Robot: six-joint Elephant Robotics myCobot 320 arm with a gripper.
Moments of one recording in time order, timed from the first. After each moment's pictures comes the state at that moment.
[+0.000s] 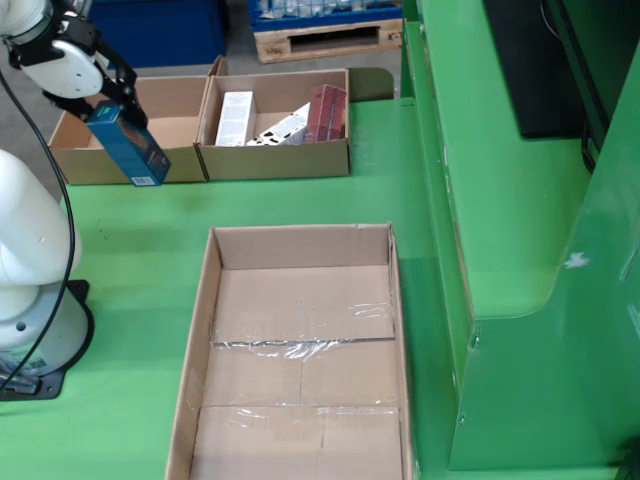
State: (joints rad) arm 1.56 0.15 -0.67 -0.87 1.37 0.10
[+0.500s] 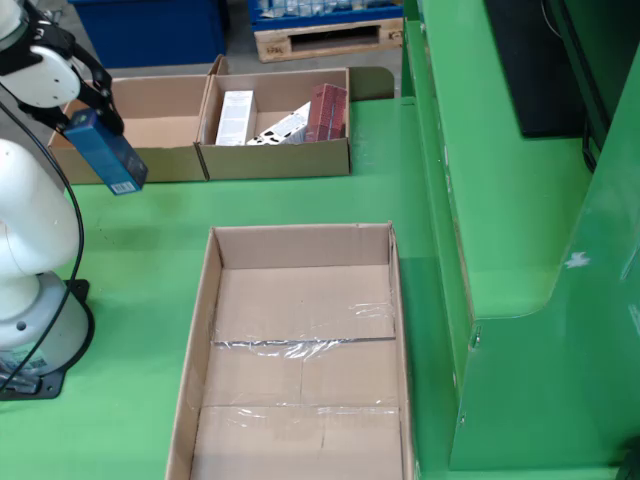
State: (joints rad) arm 1.79 0.23 -0.78 -0.95 1.36 0.18
